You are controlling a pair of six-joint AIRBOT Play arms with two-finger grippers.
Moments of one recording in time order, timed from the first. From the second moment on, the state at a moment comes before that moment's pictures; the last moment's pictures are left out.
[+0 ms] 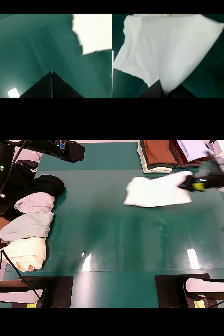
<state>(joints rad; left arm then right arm) -0.36 -1.46 1.98 1.37 -1.21 -1.53 -0.43 -1.40 1.34 -0.94 1.10 1.23</state>
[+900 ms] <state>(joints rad) -0.36 -1.46 1.98 1.35 -1.18 -1.54 -1.08 -1.09 0.99 -1.16 0.99 1.23</state>
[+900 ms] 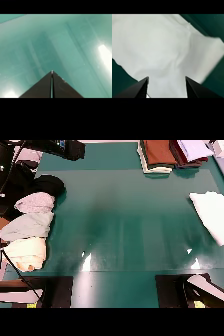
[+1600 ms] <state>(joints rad) -0.36 -1.46 1.98 1.31 -1.23 -1.54 -0.47 -1.04 1.15 -0.90 1.19 1.23</state>
